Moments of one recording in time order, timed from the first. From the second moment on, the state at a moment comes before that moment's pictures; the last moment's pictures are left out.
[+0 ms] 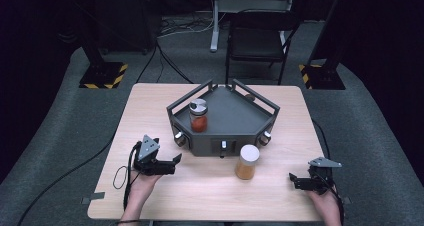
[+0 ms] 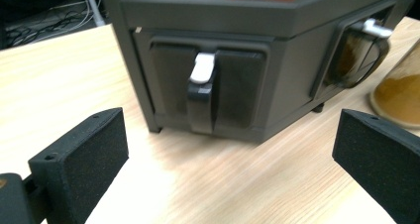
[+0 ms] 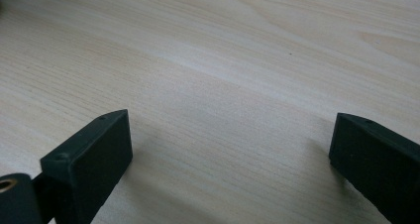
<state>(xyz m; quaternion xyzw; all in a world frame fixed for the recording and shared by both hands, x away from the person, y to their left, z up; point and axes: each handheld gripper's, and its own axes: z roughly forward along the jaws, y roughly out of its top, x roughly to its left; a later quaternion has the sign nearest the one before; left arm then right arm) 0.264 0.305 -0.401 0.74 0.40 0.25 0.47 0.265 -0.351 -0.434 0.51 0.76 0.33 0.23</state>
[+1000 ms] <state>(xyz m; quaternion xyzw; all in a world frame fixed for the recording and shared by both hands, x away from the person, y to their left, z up) 0.258 0.326 -0.448 0.75 0.44 0.23 0.43 0.265 -0.351 -0.434 0.51 0.76 0.33 0.23</state>
